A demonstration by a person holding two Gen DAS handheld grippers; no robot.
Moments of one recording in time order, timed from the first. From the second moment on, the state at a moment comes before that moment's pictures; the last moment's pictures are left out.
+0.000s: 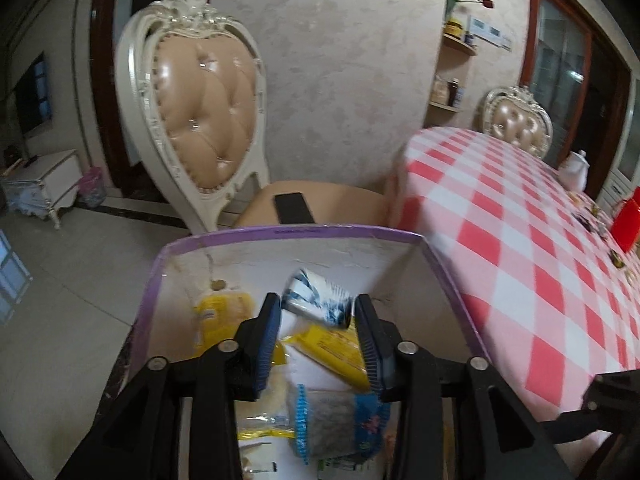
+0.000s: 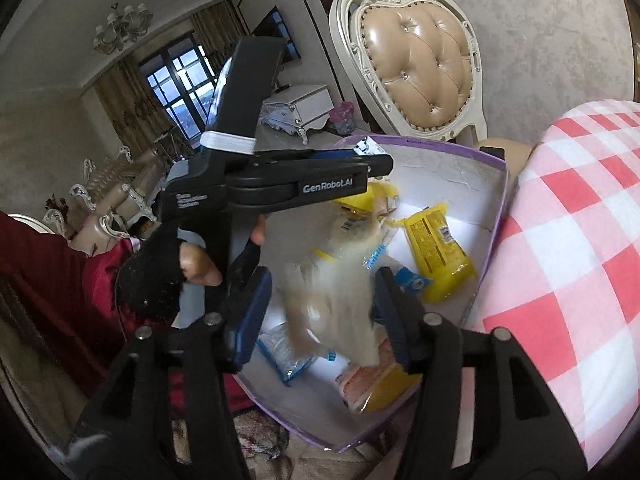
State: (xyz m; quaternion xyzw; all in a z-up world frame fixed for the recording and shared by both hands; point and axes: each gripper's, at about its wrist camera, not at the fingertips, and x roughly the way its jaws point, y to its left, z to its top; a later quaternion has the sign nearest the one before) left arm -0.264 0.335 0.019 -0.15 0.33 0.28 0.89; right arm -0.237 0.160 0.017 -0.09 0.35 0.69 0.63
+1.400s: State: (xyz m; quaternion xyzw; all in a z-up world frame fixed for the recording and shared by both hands) left arm 0.121 -0.026 0.028 -0.24 0.35 -0.12 0.90; right arm 0.003 -0.306 0.026 0.21 0.34 0.00 0.92
